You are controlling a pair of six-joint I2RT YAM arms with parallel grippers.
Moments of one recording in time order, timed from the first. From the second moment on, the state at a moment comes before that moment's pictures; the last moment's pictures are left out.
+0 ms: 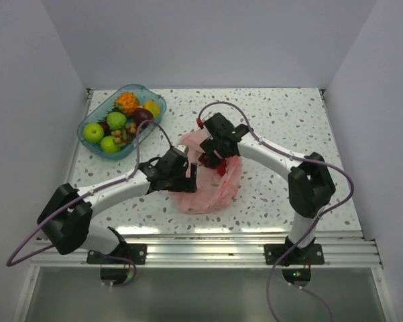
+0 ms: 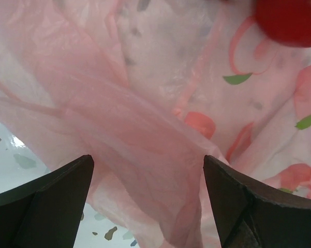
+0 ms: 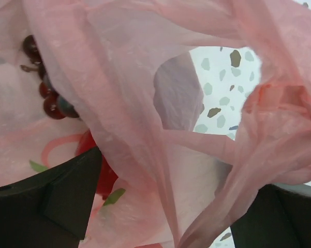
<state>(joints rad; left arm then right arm) -0.74 1.39 0.85 -0.42 -0.09 -0.62 0.71 1.81 1.45 -0.69 0.36 -0.10</state>
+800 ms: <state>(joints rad) -0.74 1.45 0.73 -0.31 -0.07 -0.75 0.75 1.60 1.45 -0.64 0.05 0.01</state>
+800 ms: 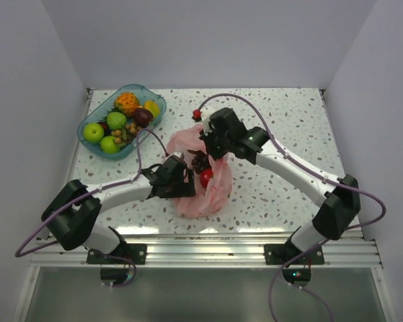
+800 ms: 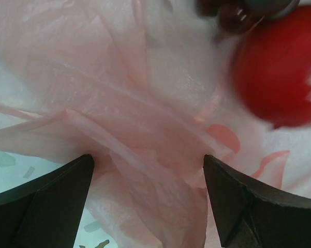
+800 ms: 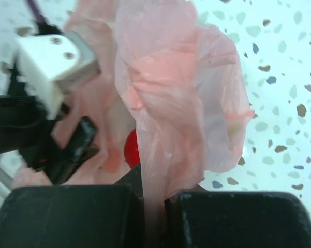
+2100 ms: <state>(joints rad) -0.79 1.12 0.87 -0.25 -0.12 -0.53 0.53 1.49 1.06 -0.42 0.04 0.27</state>
